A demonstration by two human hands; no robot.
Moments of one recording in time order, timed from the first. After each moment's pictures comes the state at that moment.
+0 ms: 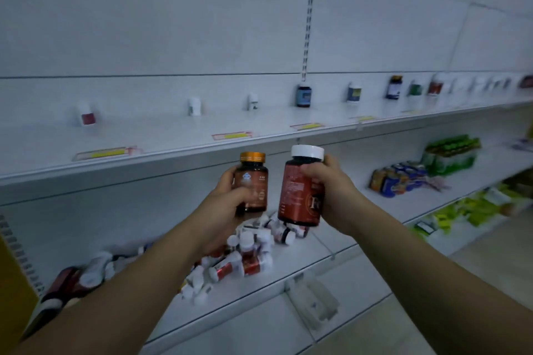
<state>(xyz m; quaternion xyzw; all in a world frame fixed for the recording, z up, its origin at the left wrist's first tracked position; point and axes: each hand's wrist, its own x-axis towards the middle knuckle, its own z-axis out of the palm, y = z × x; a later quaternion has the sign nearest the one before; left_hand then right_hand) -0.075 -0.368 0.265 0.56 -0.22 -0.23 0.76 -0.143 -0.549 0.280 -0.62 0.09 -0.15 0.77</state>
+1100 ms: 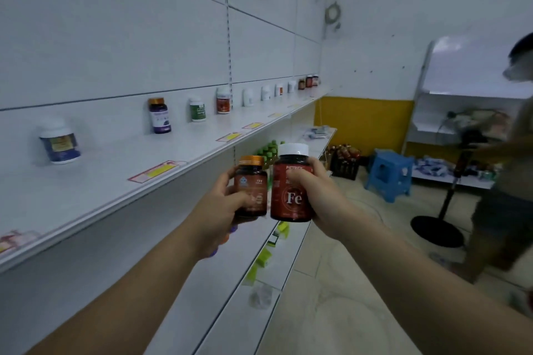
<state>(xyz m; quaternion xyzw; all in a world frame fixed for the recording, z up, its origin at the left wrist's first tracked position) -0.041 -1.018 0.286 0.51 -0.44 -0.40 0.61 -0.195 -1.122 0.292 -0.59 0.27 -0.40 0.65</state>
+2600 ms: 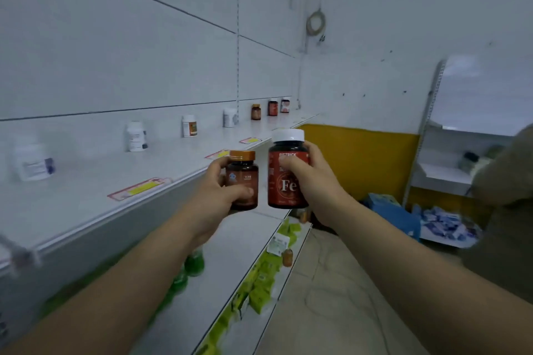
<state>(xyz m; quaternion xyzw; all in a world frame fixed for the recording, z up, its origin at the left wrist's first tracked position) -0.070 -1.848 0.317 0.49 -0.44 -0.34 0.67 -0.223 -1.938 0.338 -0.66 0.24 -0.46 0.54</state>
